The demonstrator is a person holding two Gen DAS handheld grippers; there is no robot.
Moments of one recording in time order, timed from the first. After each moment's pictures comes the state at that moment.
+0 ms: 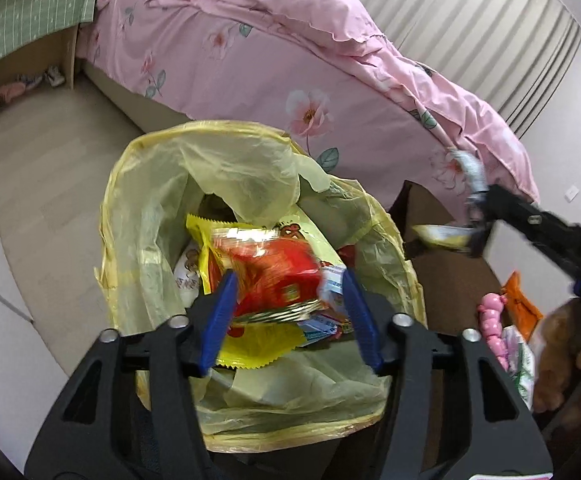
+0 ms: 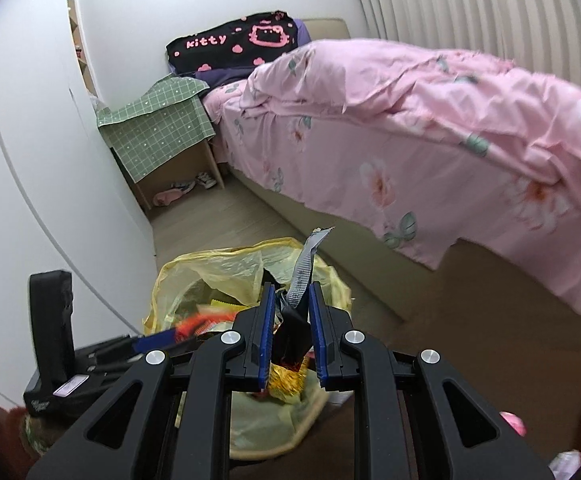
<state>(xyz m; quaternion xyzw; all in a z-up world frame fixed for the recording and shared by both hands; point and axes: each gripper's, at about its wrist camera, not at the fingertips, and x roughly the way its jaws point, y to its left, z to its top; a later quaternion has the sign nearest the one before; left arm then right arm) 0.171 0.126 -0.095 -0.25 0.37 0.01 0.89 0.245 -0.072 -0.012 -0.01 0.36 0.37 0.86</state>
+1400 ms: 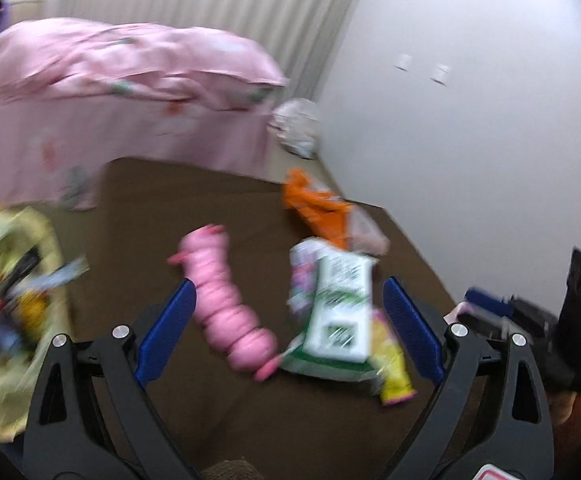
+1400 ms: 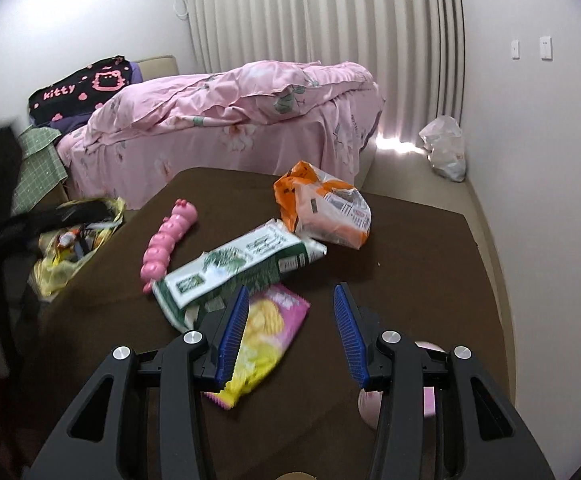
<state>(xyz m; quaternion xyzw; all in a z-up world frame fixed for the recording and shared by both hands) 0.166 -0.141 -0.020 -0.06 0.34 -0.30 0.89 0.020 -0.379 -0.033 0.01 0.31 0.05 0.95</state>
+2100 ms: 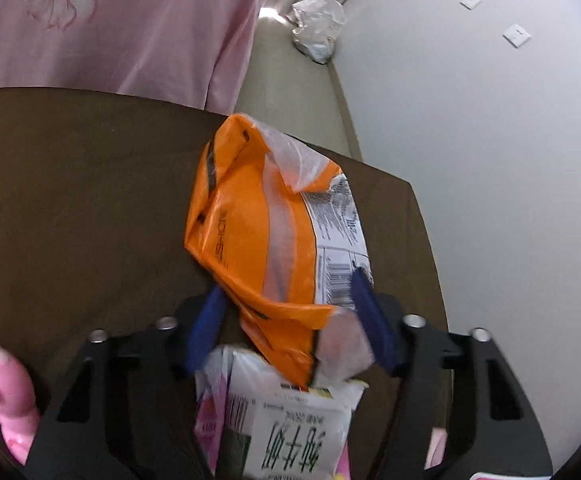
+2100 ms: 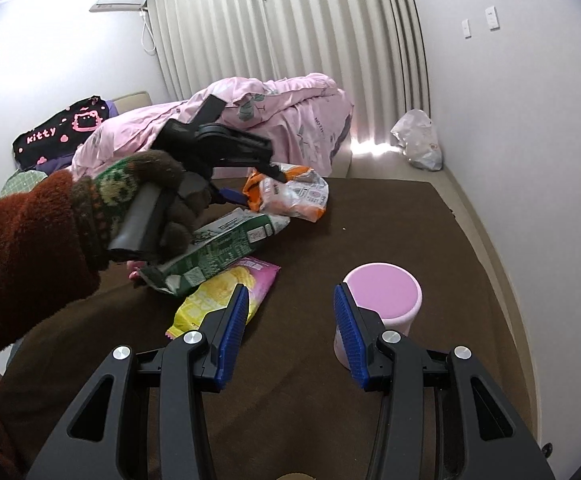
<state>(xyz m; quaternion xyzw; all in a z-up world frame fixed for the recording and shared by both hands) 0.332 -0.275 -0.092 -0.11 0.54 -0.29 0.78 -0.018 -0.406 -0.063 0.09 0.28 0.02 0.96</state>
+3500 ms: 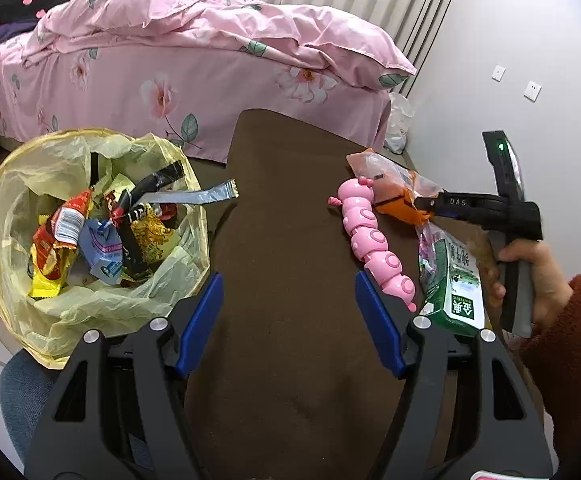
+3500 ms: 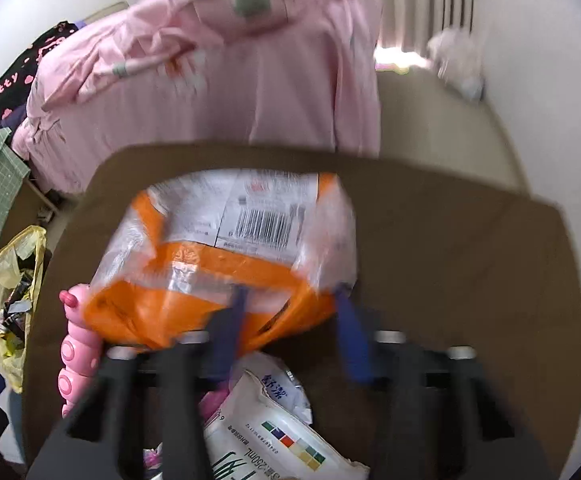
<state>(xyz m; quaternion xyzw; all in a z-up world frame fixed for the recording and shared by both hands) 0.143 -0.035 -0.060 -0.10 0.40 -0.13 0.90 0.275 -0.349 -0.093 0.08 0.48 0.05 0.87</state>
